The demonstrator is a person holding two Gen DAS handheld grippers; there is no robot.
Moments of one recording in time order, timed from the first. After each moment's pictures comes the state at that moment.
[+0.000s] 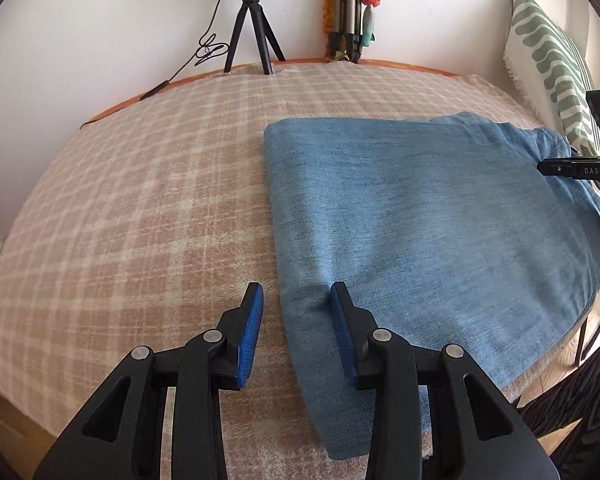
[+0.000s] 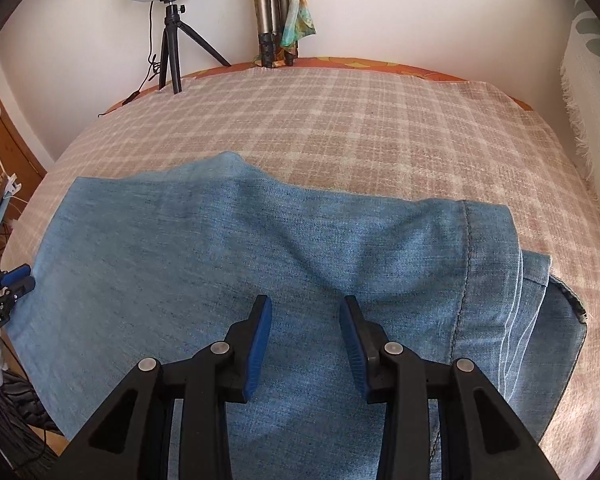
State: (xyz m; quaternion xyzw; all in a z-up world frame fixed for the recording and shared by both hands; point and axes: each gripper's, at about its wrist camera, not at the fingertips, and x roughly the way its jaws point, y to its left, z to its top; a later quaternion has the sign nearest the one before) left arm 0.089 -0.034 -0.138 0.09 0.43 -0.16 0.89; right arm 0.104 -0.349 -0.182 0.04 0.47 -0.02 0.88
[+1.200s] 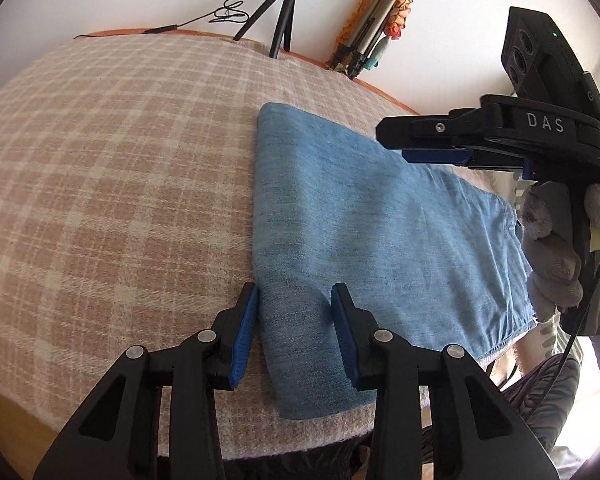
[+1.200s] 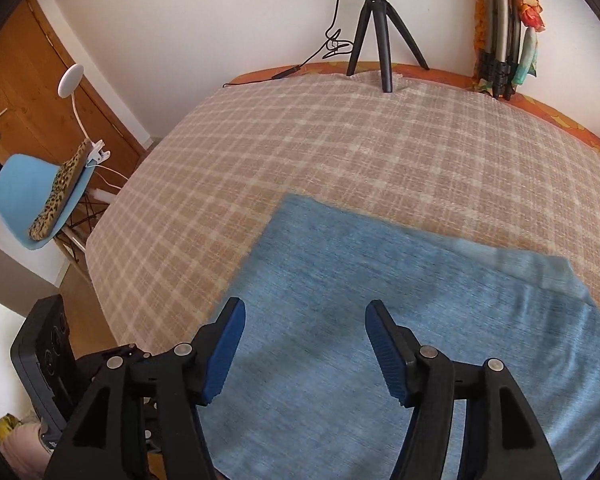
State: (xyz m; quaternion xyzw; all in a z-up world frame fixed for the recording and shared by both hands) left arm 0.077 0.001 -0.141 -0.12 0.46 -0.22 0.85; right arm 0.196 -0.112 -0.144 0.05 0.50 0.15 0.85
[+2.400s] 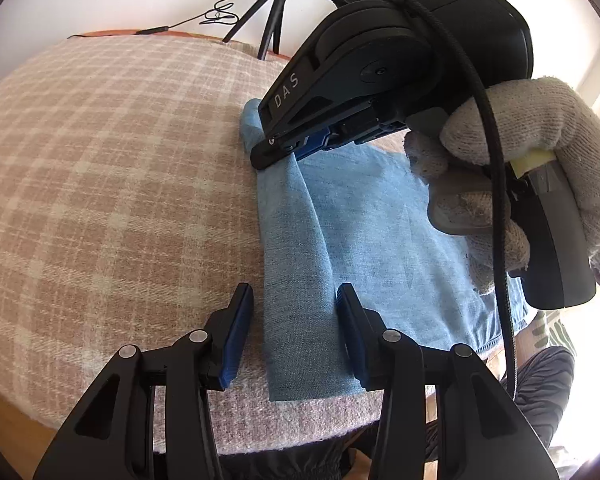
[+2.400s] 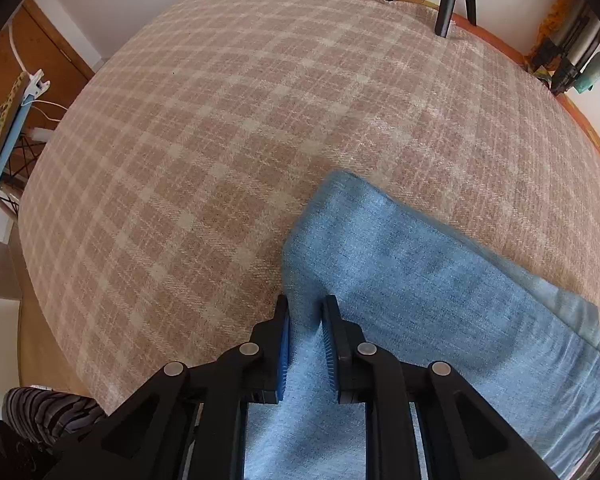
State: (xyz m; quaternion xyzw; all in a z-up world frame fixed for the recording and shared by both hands) left arm 0.060 -0.012 -0.139 -0.13 0.45 -0.24 0.85; right arm 0.268 -0.014 -0.201 -0.04 0.62 0.09 0.78
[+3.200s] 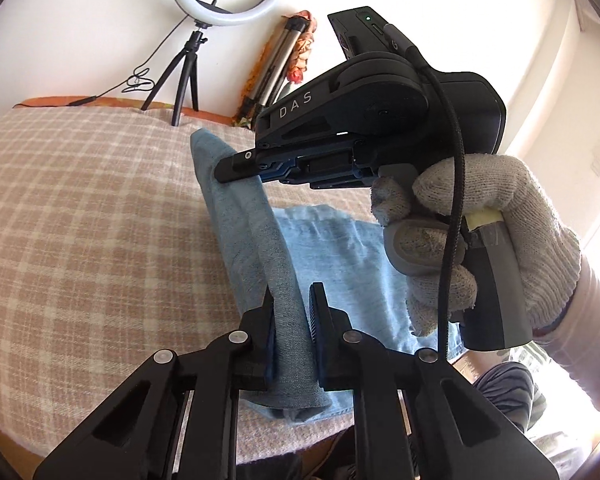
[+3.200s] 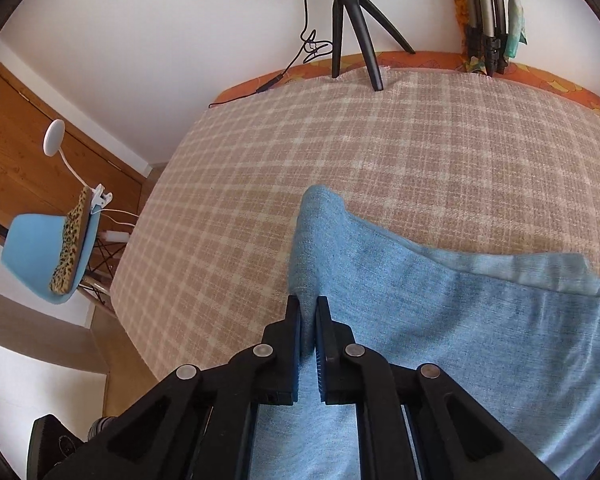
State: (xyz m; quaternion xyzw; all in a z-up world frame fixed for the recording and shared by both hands) left arm 0.043 -0.072 -0.066 -0.12 0.37 -0.32 0.86; right arm 0.220 -0.124 -0.116 0.15 0.51 0.14 0.83
